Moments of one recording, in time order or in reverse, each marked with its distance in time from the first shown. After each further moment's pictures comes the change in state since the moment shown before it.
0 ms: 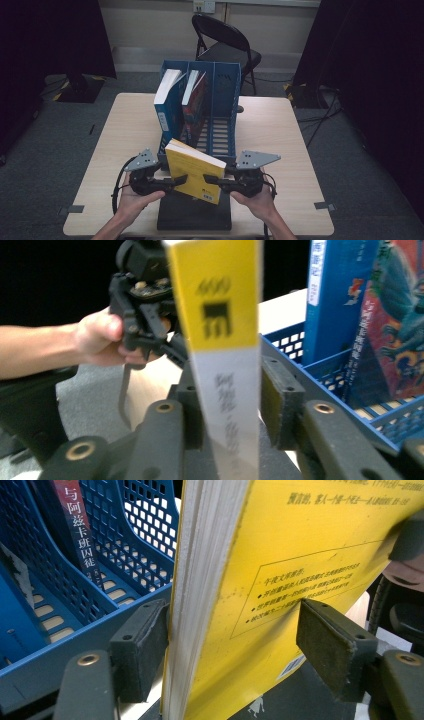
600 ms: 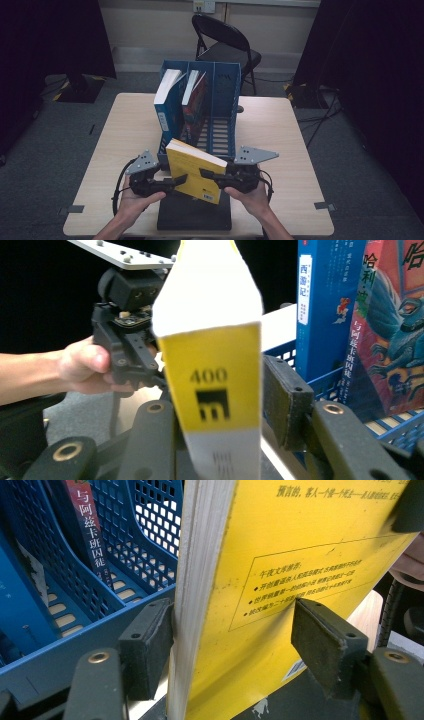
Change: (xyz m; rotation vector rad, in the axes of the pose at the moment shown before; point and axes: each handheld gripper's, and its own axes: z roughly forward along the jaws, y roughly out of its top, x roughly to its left) left arm -0.005 -0.002 -0.001 -0.008 0.044 -0.004; right arm 0.000 0.008 0.010 -0.057 -0.035 0.018
